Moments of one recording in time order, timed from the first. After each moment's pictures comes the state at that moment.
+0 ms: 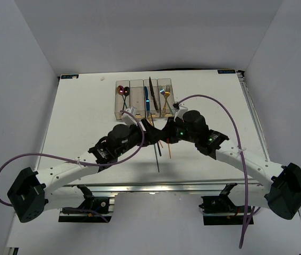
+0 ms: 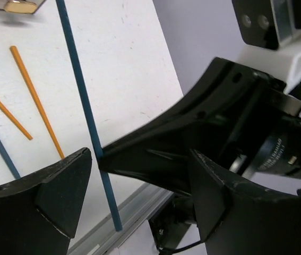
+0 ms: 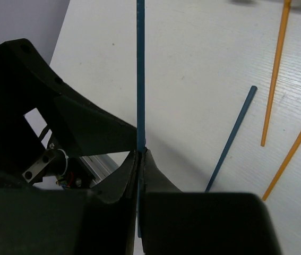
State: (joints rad) left arm -0.87 1.14 0.67 0.26 -0.04 -0.92; right arm 0.78 1.20 0.83 -0.09 -0.22 0.63
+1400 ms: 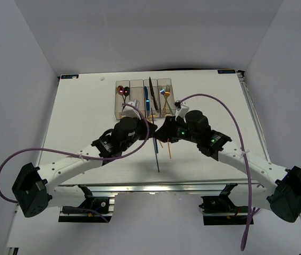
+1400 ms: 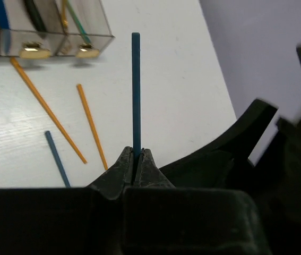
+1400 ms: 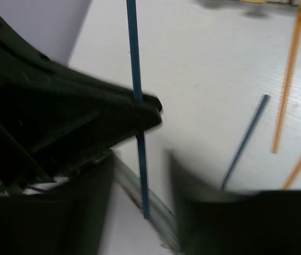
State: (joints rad) left arm -0.89 1.19 0.81 0.08 -0.24 -0.78; right arm 0.79 1.16 0.84 -0.05 -0.24 0.64
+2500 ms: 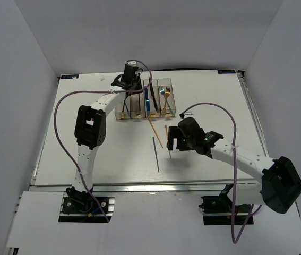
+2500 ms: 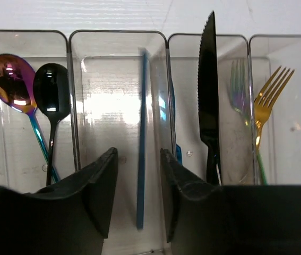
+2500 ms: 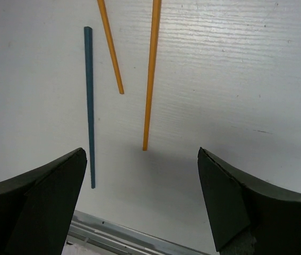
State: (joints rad) left arm -0.39 2.30 1.96 -0.34 -0.16 -0.37; right arm 0.76 1.26 0.79 -0.39 0.13 0.58
